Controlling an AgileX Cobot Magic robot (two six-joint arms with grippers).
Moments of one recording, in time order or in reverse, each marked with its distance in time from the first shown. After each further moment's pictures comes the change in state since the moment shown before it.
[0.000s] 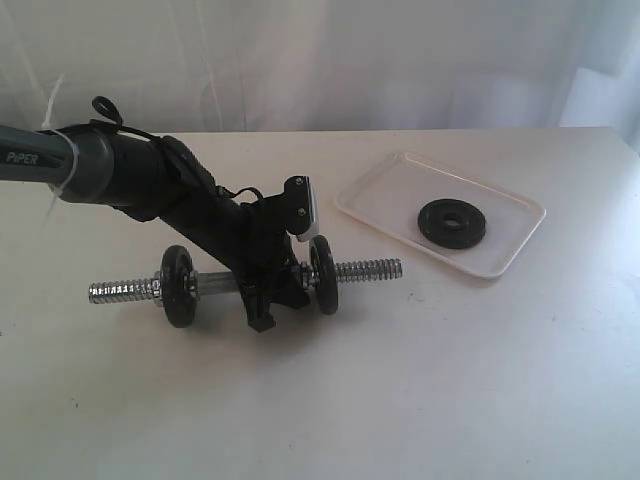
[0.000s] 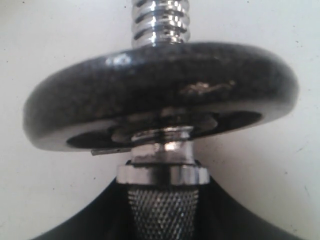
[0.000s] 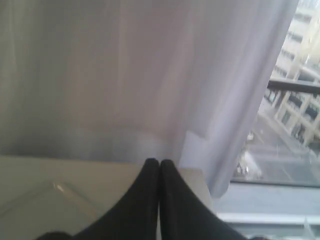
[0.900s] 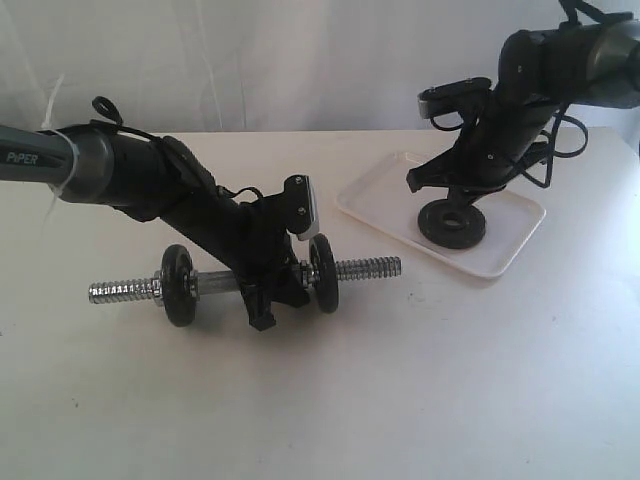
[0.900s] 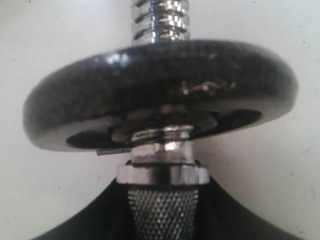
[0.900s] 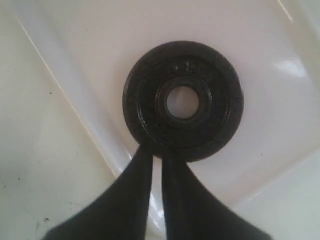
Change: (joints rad) left arm 0.000 0.000 0.000 0.000 -0.012 -0.002; right arm 0.249 1.088 -0.605 0.202 0.509 -0.135
